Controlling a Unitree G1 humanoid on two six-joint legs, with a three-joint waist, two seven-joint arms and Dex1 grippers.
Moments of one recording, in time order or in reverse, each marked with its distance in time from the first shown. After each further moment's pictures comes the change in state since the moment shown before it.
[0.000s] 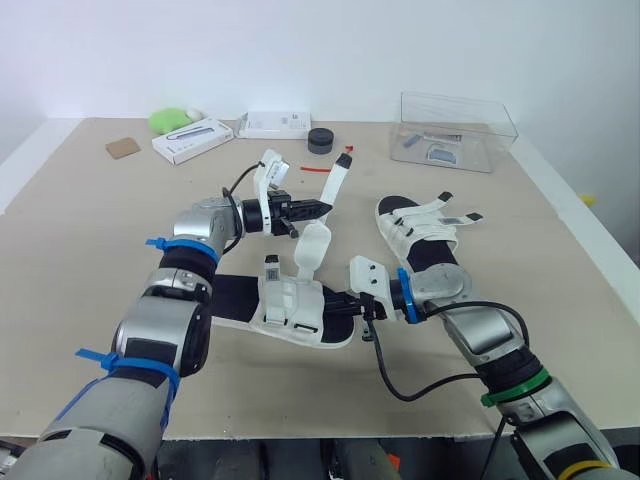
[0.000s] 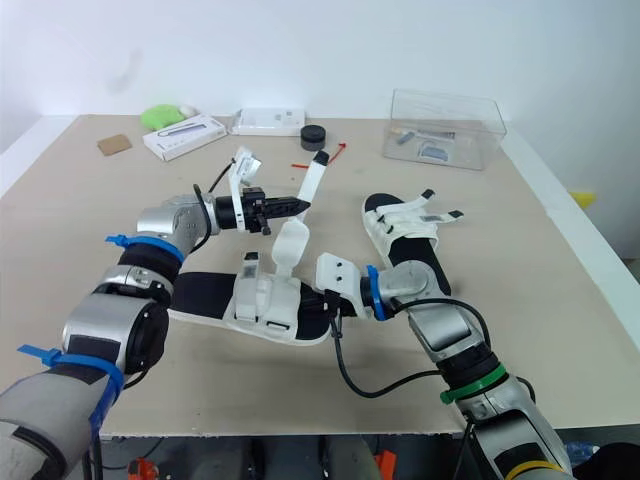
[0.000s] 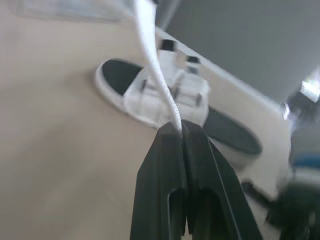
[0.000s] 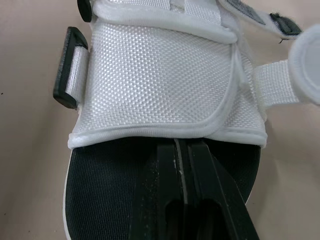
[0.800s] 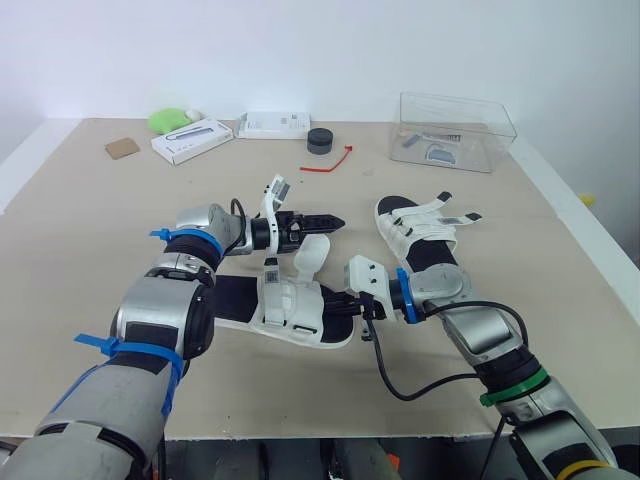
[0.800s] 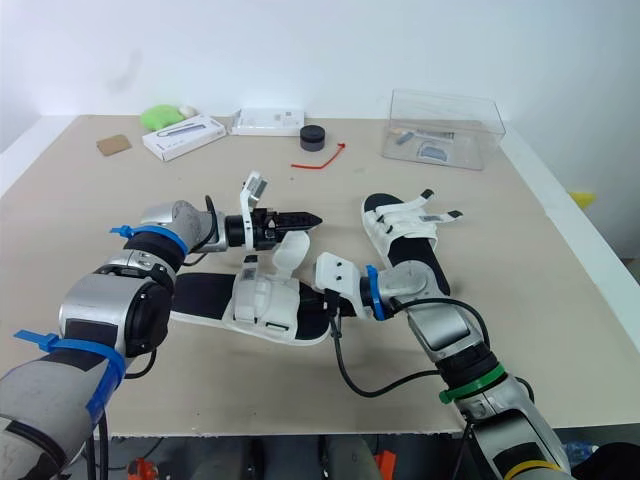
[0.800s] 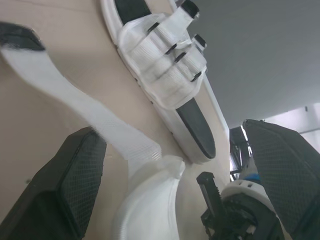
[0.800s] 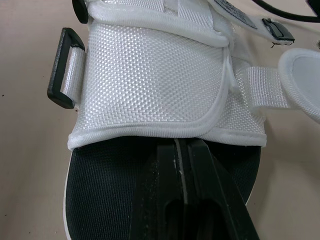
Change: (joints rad) left arm -0.228 -0.041 0.127 0.492 -0.159 0.468 0.195; right arm -0.004 0.009 0.000 0.011 0.003 0.001 -0.004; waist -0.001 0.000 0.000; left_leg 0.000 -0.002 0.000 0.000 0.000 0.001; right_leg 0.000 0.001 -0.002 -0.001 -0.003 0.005
